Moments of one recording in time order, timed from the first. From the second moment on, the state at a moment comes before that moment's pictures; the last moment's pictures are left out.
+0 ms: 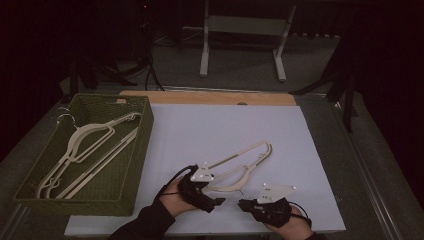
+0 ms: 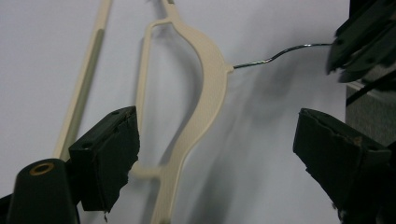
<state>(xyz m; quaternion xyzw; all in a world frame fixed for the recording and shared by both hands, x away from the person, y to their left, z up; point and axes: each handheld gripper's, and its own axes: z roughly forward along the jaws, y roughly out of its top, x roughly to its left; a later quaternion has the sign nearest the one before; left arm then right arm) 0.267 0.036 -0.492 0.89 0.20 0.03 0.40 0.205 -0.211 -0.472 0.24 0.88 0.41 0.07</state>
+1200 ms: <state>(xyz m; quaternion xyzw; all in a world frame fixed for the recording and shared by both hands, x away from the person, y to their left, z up) 0.272 0.005 -0.505 0.93 0.12 0.13 0.32 0.199 -0.222 -0.451 0.24 0.84 0.48 0.10</state>
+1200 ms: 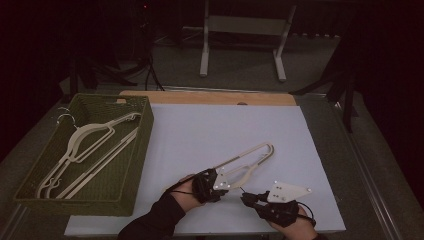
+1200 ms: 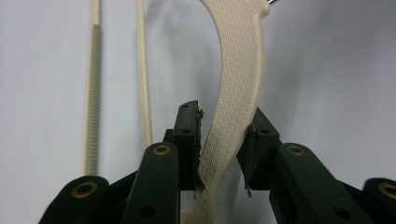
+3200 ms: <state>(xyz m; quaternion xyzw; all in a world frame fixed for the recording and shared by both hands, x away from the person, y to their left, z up) 0.260 0.129 -0.364 0.82 0.23 0.14 0.51 0.212 -0.285 -0.473 0.41 0.70 0.53 0.24</state>
